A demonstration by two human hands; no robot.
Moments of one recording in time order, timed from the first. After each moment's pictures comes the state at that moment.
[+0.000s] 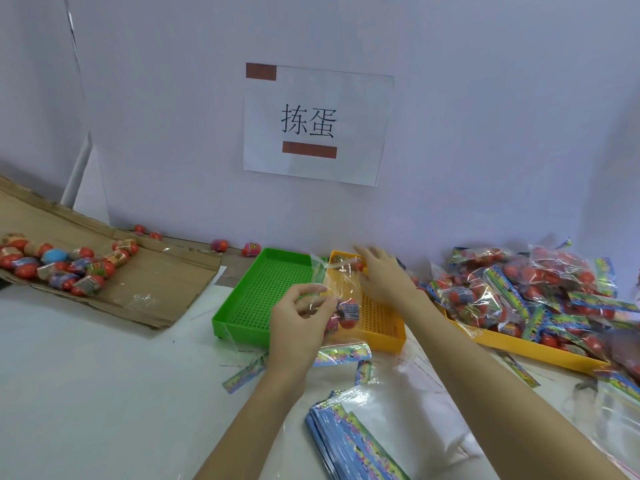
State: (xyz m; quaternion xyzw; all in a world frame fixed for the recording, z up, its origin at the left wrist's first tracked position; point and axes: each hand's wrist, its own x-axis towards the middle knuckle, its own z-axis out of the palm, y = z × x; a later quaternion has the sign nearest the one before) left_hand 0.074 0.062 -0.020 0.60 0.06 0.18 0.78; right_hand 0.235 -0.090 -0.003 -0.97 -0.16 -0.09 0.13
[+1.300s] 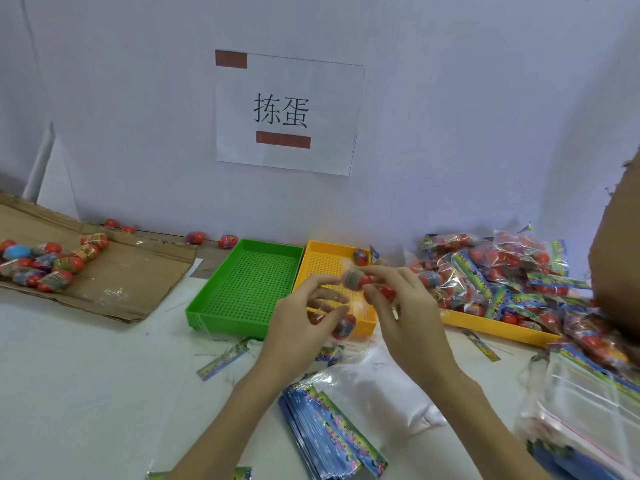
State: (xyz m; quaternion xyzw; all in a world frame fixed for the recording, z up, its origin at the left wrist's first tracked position) left_hand 0.062 0.044 -0.019 0.76 -0.13 0.18 0.61; right_hand 0.066 -0.135 0.012 -0.86 -0.21 -0.30 0.35
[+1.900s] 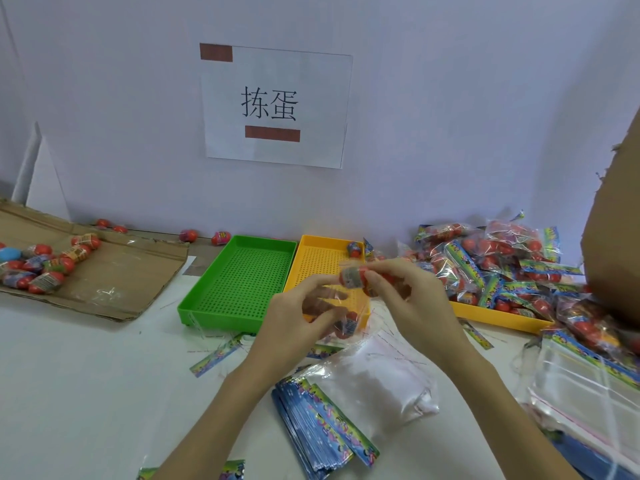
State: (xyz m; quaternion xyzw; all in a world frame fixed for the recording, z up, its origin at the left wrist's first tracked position) left_hand 0.064 0.047 -0.027 0.77 -0.18 0.18 0.58; right_hand 0.069 -0.154 0.029 -0.85 -0.22 -0.22 0.42
